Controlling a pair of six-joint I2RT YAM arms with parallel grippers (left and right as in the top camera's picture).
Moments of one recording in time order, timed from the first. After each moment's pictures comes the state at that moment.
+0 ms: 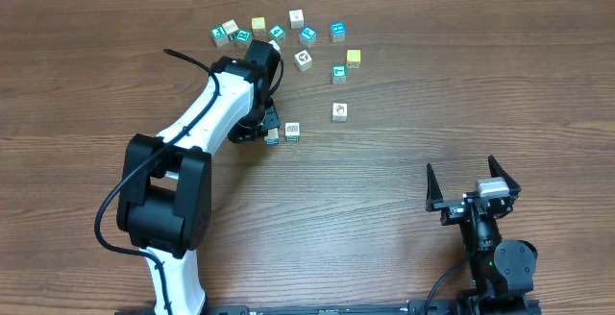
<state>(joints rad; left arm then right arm) -0.32 2.04 1.51 -0.99 -0.10 -0.62 0.08 0.01 0.02 -0.03 -0.02 -0.12</state>
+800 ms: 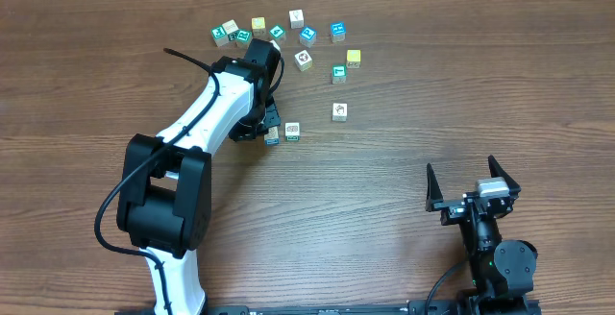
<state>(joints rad) -0.32 2.04 1.51 -0.96 -0.10 -0.62 0.08 0.01 0.02 -0.03 -0.02 -0.12</state>
